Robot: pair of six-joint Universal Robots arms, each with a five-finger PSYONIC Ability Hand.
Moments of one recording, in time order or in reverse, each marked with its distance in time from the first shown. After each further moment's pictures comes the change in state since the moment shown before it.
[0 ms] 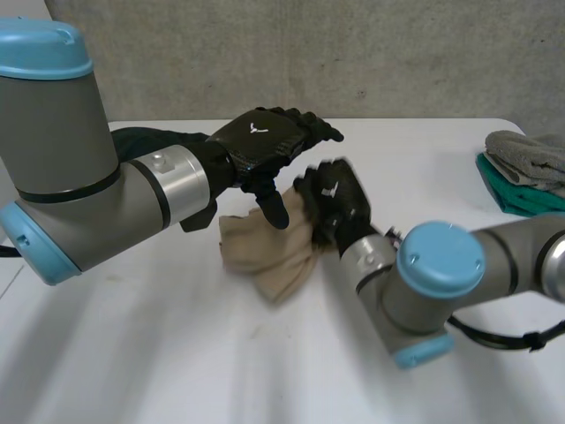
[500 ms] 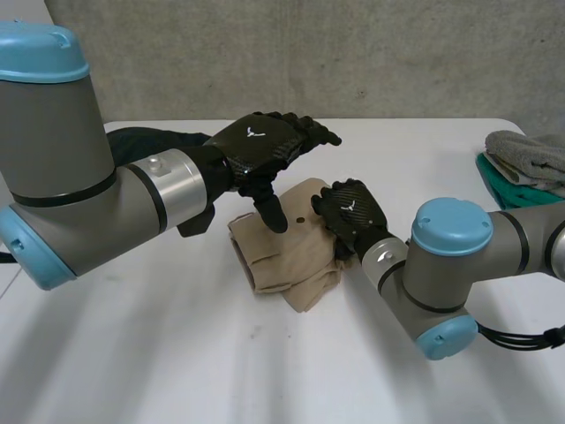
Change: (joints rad) left arm 0.005 0.014 -0.031 -0.001 0.001 -0.017; right arm -0.082 0.061 -0.075 0.264 -0.073 0.007; left_hand 0.000 0.000 0.000 0.000 0.000; right_hand -0.576 -0.672 -0.675 -0.689 0.082
